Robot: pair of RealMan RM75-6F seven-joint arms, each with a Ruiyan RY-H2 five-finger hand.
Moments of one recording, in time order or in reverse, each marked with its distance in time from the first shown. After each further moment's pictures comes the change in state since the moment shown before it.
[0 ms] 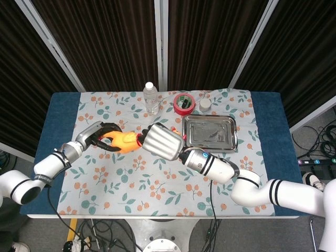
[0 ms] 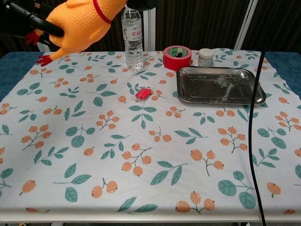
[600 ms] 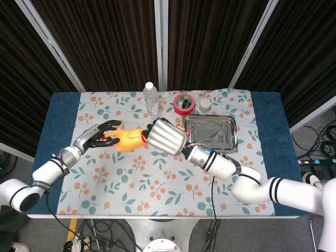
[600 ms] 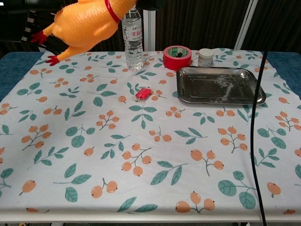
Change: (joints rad) left arm 0.123 -0.025 -0.078 -0.029 0.024 0.030 0.113; right arm 0.003 -0.008 -0.014 0.060 0.028 -0.001 -0.017
